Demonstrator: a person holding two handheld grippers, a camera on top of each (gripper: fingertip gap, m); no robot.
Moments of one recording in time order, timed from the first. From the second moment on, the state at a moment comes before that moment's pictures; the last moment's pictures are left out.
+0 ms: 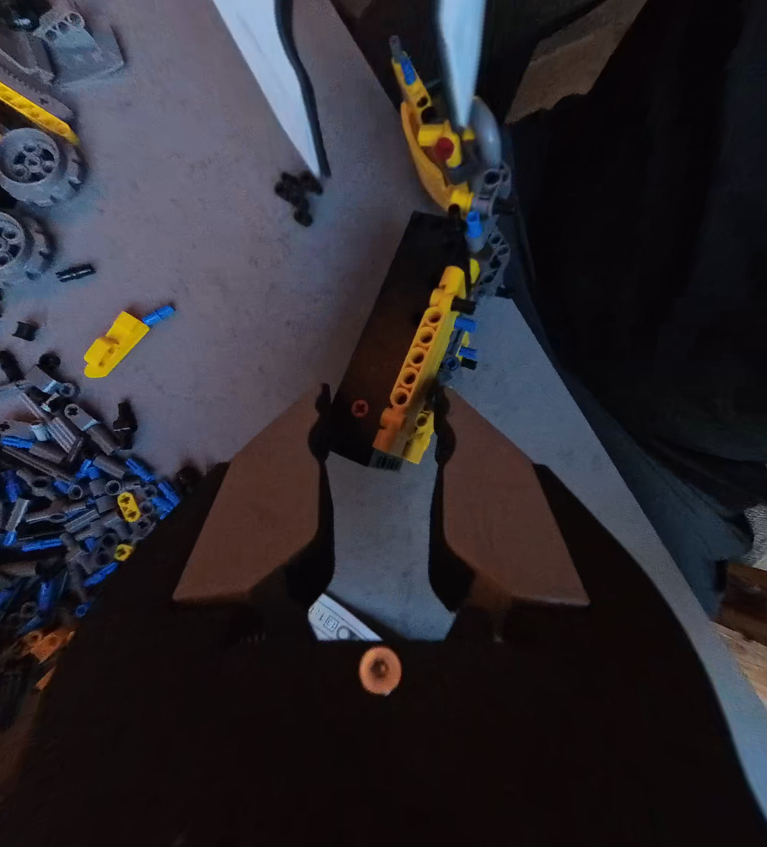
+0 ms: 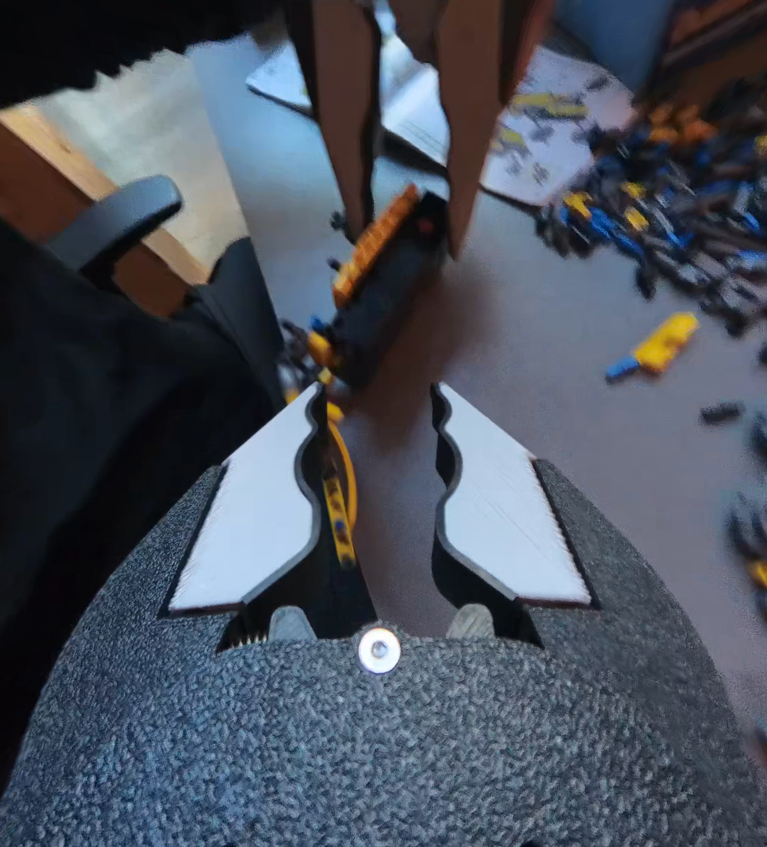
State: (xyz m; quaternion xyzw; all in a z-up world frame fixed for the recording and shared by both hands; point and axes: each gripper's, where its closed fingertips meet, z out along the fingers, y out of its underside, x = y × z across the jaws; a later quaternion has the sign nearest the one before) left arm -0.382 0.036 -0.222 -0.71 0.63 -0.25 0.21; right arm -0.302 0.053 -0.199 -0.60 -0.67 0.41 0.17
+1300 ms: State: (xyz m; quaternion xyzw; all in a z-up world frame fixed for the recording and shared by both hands) left arm -0.416 0.058 -0.214 -0.73 0.59 -0.05 0.36; right arm -0.334 0.024 -0.258 -0.58 -0.68 0.34 0.29
